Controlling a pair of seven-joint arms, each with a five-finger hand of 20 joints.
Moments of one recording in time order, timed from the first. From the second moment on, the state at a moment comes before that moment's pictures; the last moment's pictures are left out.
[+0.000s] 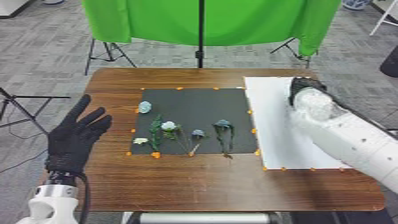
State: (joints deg) left arm 129.5 -57.7 -96.0 -123.3 32.7 7.5 21.4; right arm -44.5 -44.8 25.7 -75.3 -117.2 -3.5 44.0
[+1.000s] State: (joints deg) left arm 132.9 -61.1 -99.3 -124.7 34.4 6.8 18.2; right arm -62.3 -35.4 38.9 -107.6 -124.8 14.8 43.0
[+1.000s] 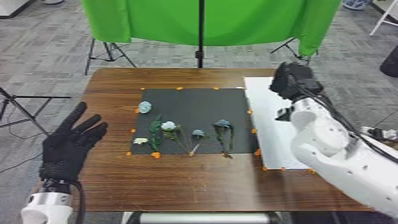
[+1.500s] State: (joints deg) left arm 133.0 -60.4 -98.0 -124.6 34.3 6.7 19.5; right arm -71.6 -41.5 31.5 -109.2 -128.3 13.4 43.2
